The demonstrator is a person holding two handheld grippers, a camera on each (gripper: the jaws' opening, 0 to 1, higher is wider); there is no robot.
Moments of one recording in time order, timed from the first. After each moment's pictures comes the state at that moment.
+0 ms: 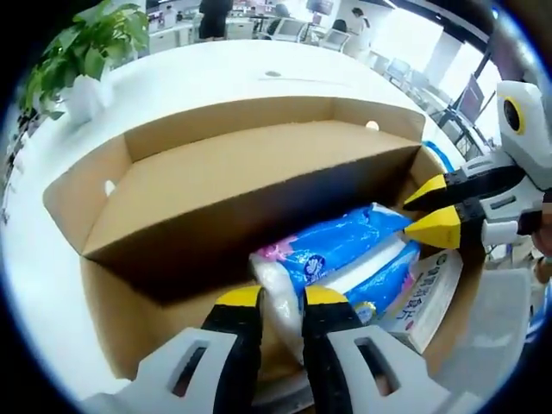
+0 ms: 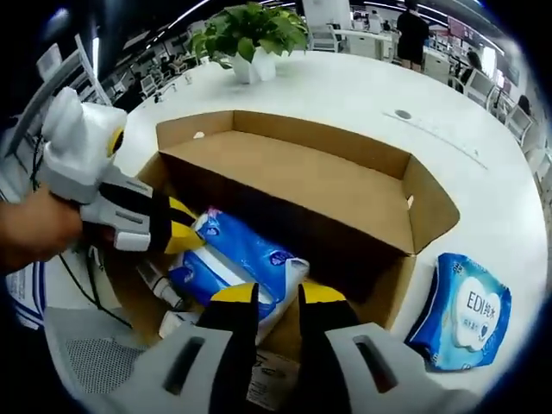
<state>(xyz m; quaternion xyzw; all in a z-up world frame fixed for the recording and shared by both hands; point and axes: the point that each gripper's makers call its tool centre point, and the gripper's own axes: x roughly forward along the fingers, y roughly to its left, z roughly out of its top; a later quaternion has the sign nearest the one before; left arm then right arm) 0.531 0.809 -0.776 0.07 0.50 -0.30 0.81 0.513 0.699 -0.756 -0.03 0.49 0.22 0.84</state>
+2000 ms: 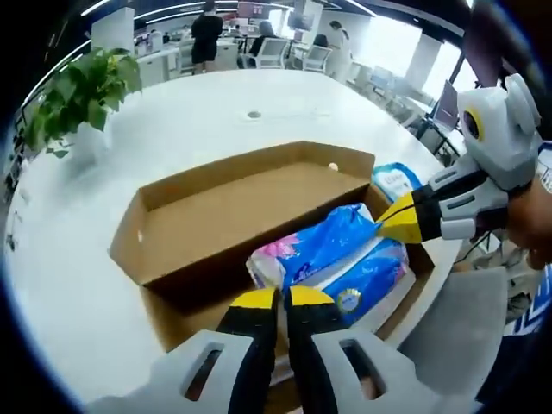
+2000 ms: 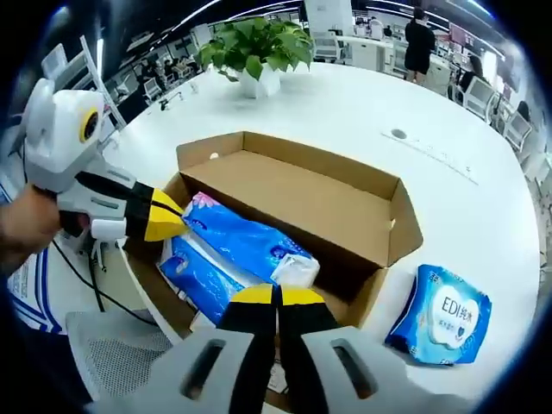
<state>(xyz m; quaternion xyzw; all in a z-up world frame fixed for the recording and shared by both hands) 0.520 0.801 -0.686 0.08 0.45 -0.34 0.82 0.506 0.699 -0.686 -0.02 0.45 0.23 0.86</state>
